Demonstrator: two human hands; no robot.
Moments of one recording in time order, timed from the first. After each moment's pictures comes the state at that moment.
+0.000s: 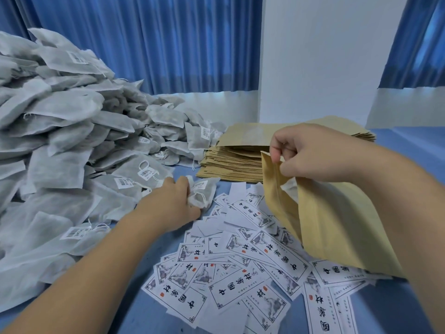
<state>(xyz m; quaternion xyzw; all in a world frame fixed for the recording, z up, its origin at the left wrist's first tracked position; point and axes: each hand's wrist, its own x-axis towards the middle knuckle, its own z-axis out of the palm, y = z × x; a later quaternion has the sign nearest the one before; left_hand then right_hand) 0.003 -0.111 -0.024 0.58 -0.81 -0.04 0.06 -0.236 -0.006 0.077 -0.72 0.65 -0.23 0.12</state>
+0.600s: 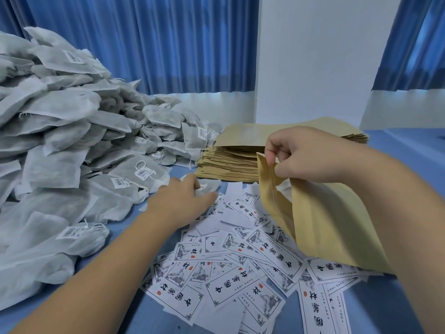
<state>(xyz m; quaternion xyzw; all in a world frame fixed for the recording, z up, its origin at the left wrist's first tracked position) -0.019 -0.115 -0.032 0.60 -0.79 -0.09 0.12 -0.236 -0.008 0.076 -0.72 0.65 -0.23 0.11</state>
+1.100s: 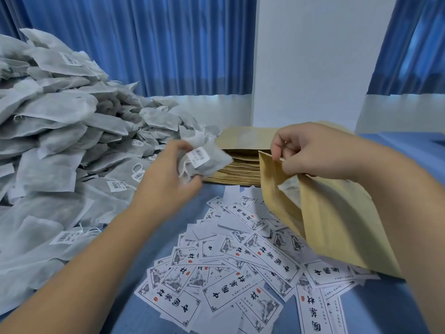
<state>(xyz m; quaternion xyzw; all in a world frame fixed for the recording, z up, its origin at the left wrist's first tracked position) -0.007 -0.106 -0.004 0.40 -0.78 -0.12 0.46 -0.249 0.000 0.083 -0.71 0.62 -0.27 0.16</state>
